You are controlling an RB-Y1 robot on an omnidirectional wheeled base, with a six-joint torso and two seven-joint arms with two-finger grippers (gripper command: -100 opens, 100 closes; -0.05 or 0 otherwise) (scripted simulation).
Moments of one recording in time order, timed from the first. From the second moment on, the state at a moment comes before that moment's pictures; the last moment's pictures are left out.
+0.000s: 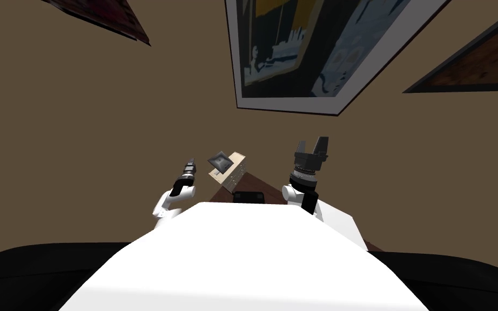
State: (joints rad) left arm 0.39 0.31 0.37 -1.80 0.03 0.03 -0.05; right arm 0.48 -0.01 0.03 -2.36 -0.01 -0.58 0.13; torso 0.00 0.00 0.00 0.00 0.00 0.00
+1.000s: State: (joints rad) left arm 0.32 0.37 0.48 -1.58 0.08 0.23 -0.03; right arm 0.48 -0.01 0.03 -2.36 -0.01 -0.58 0.13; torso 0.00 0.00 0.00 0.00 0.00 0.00
